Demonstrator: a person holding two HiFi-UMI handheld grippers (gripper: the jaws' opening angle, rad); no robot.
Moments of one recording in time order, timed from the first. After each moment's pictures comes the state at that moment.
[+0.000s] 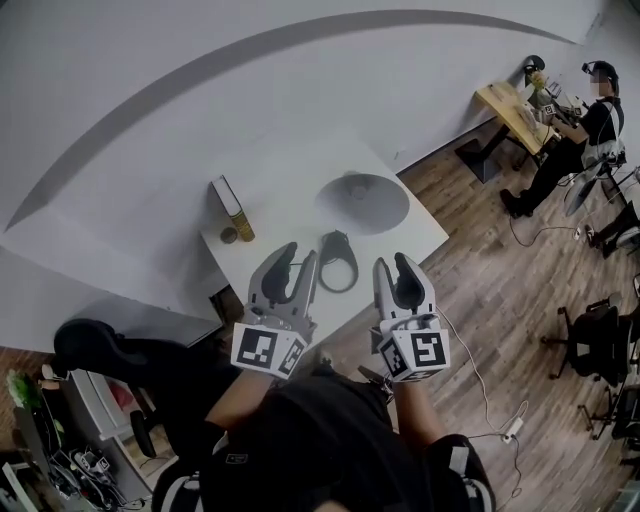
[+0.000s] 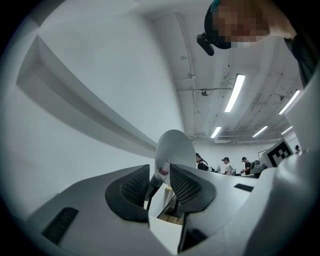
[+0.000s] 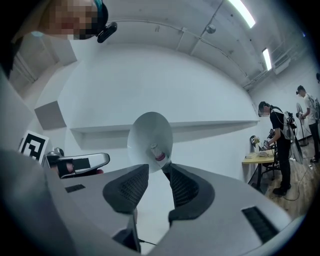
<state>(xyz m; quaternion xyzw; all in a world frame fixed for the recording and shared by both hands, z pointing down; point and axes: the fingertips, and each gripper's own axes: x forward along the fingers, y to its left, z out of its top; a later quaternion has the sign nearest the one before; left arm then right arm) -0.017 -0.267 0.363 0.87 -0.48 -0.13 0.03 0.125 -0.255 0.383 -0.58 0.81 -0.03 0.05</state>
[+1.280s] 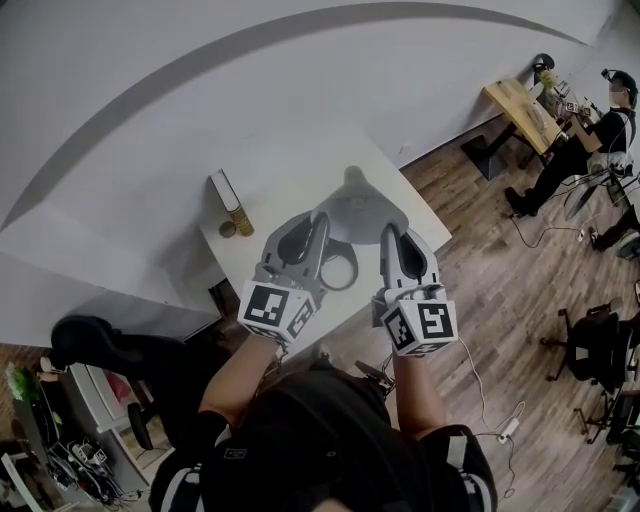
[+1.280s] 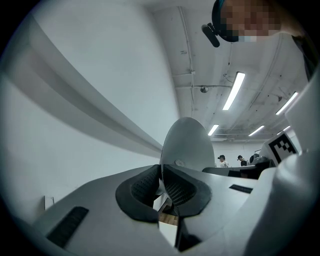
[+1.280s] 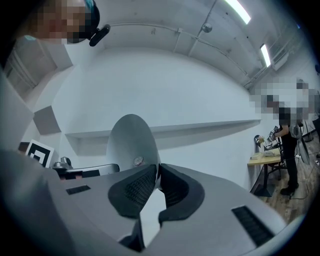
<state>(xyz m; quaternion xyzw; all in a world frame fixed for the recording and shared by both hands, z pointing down) 0.016 -0.333 0.361 0.88 -0.45 -0.12 0.04 0.133 -0.314 0.362 -0.57 0.82 -0.03 0.08</state>
